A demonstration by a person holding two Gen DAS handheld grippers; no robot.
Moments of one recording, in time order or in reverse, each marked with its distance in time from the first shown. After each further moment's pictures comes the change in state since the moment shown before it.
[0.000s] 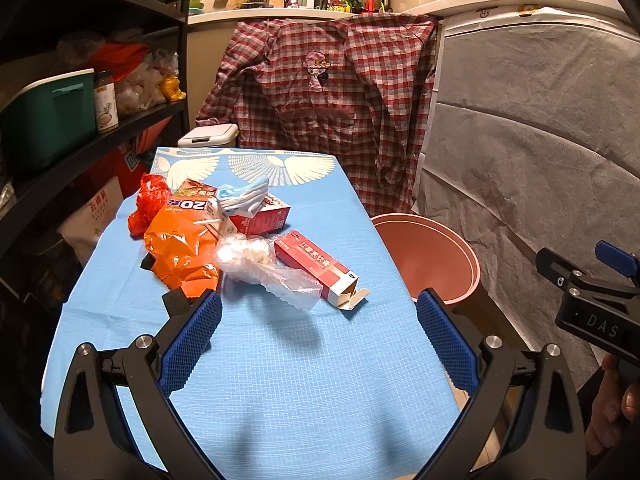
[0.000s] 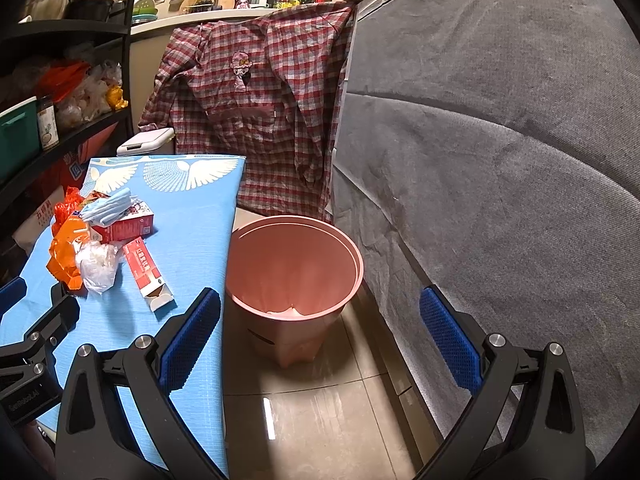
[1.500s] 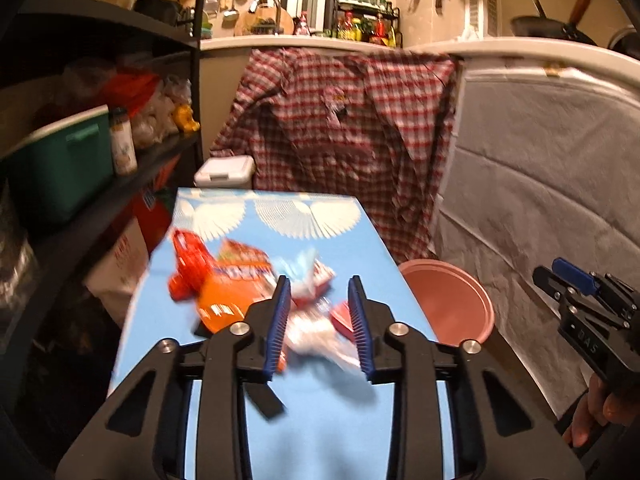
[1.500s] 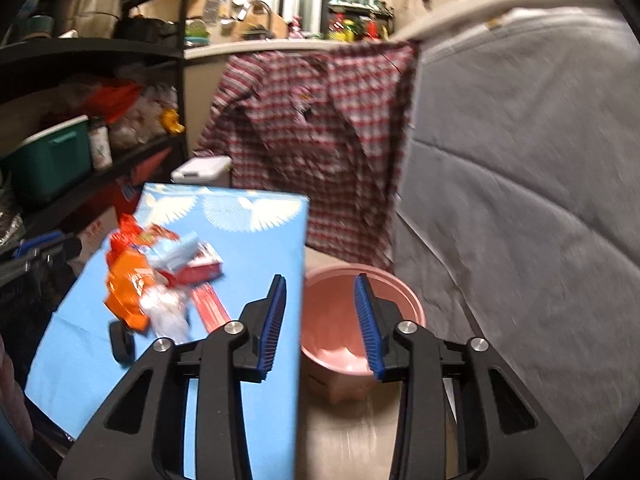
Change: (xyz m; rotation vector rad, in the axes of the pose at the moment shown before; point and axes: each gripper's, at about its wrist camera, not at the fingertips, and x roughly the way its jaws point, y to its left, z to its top) left arm -0.023 0.083 0.087 0.009 -0.064 -0.005; right arm -0.015 0.059 0.061 -0.060 -0.114 0.218
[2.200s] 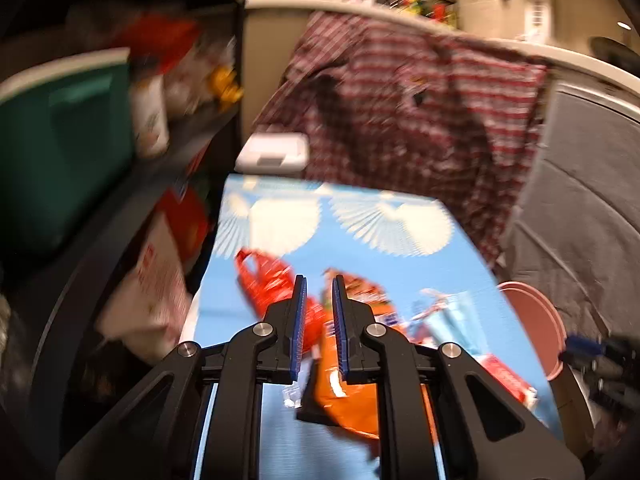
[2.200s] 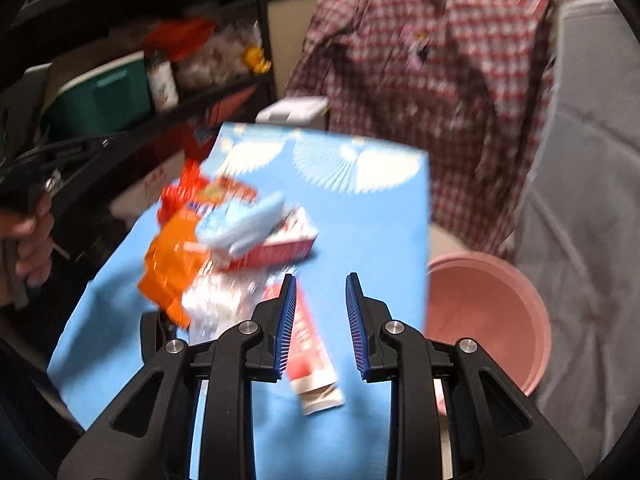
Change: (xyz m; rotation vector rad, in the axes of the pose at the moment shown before) left arm 0.134 0.156 0.043 -0.093 0.125 0.053; right arm 0.139 0.064 -0.017 -0.107 0.263 0.336
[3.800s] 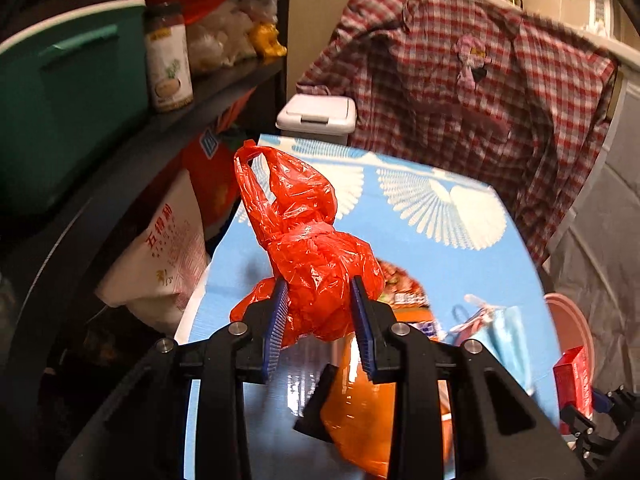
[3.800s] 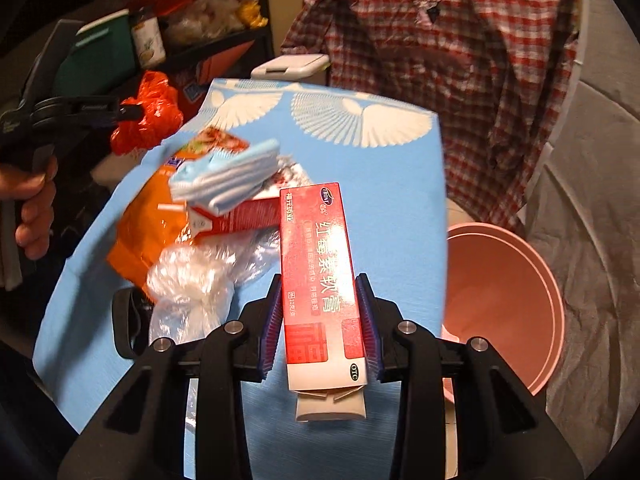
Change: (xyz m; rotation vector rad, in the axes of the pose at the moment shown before) left arm 0.043 -0.012 0.009 -0.096 0.101 0.150; right arm 0.024 -0.005 0.004 0.009 0.082 -0.052
